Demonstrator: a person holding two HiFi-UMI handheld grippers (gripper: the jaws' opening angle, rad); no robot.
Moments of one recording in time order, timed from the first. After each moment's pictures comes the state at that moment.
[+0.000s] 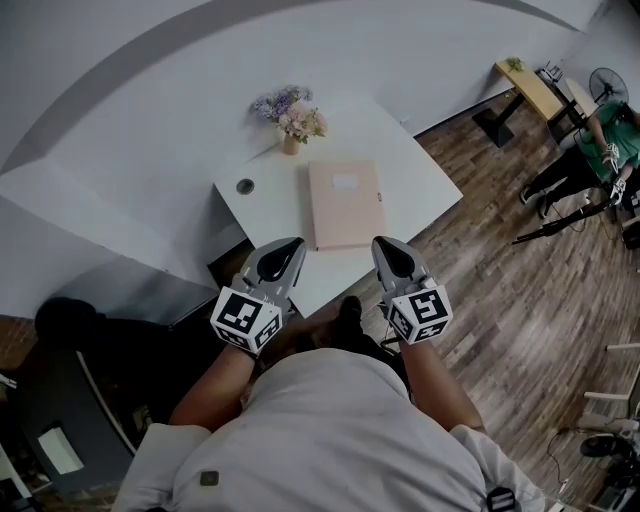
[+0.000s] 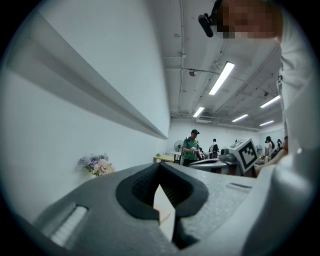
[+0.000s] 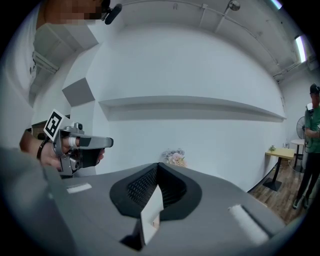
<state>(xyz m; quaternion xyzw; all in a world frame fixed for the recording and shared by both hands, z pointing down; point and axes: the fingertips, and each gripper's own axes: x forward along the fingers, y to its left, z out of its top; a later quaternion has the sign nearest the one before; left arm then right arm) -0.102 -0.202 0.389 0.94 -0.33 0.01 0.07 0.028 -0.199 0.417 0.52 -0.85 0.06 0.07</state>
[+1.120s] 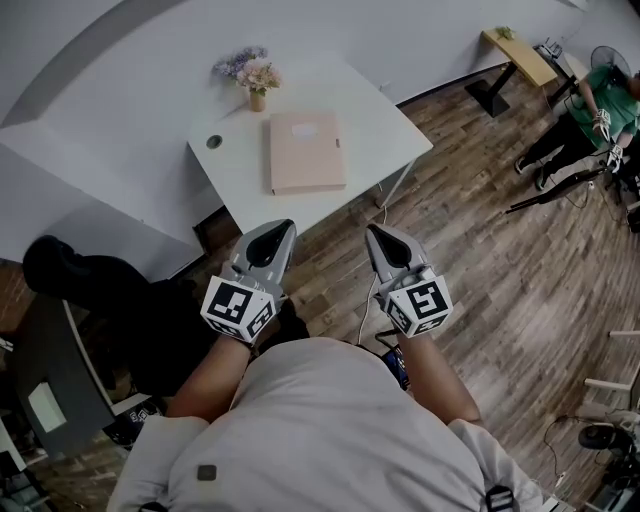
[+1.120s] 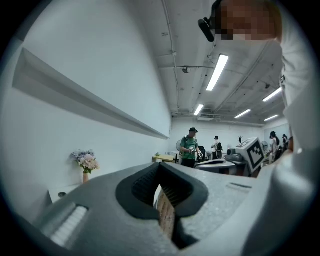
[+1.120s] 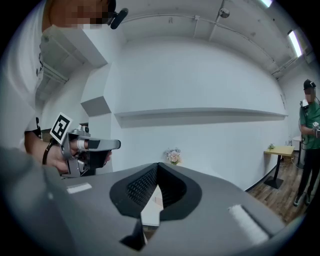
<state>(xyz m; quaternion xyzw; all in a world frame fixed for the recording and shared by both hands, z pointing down) 0.028 -0.039 0.385 0.93 -0.36 0.01 0.06 0.154 -0.025 0.414 0.50 -0.87 0.05 0.04</state>
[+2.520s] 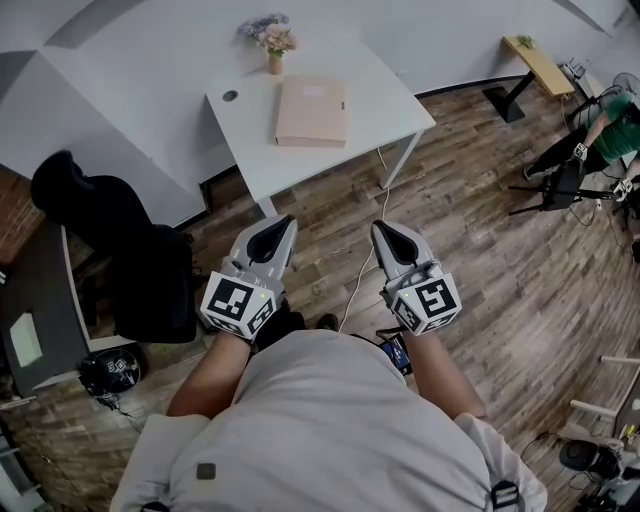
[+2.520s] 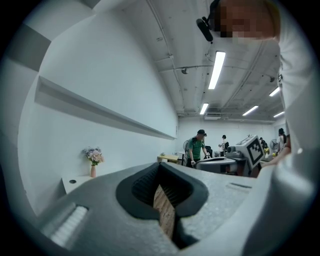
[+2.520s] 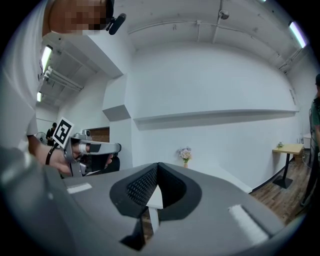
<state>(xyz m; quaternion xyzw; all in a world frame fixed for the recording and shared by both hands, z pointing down) 0.057 0.127 0.403 0.91 -0.41 0.01 0.06 0.189 0.126 0.422 0.43 -0.90 0.05 0.03</state>
